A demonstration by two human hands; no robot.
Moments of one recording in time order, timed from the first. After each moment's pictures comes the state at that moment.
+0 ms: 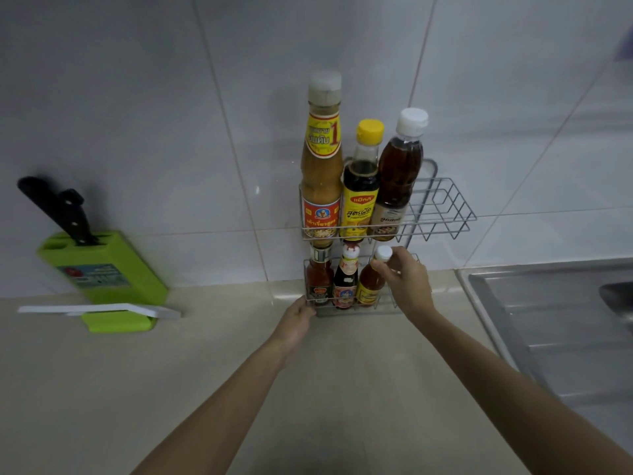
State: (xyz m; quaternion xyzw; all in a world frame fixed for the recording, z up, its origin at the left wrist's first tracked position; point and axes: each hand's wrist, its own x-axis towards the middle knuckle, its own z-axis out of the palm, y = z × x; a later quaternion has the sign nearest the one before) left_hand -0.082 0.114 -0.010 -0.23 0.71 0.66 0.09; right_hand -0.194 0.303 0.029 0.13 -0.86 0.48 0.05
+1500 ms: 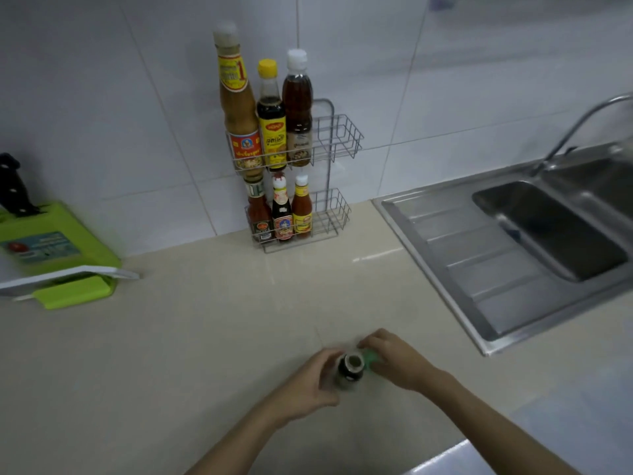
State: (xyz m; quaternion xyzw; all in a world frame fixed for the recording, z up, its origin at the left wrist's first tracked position) left_hand 0.142 0.227 -0.041 0.07 0.76 0.57 0.31; right_hand 0.082 0.451 -0.041 0.21 -0.94 0.17 -0.23
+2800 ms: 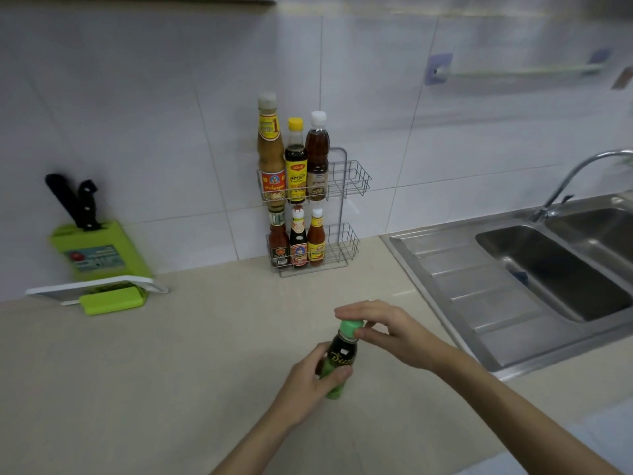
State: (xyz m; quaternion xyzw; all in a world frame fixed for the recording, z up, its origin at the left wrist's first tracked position) left_hand 0.164 0.232 0.019 0.02 0.78 0.62 0.10; right_hand 0.085 0.426 0.100 0.39 -0.83 0.39 -0.07
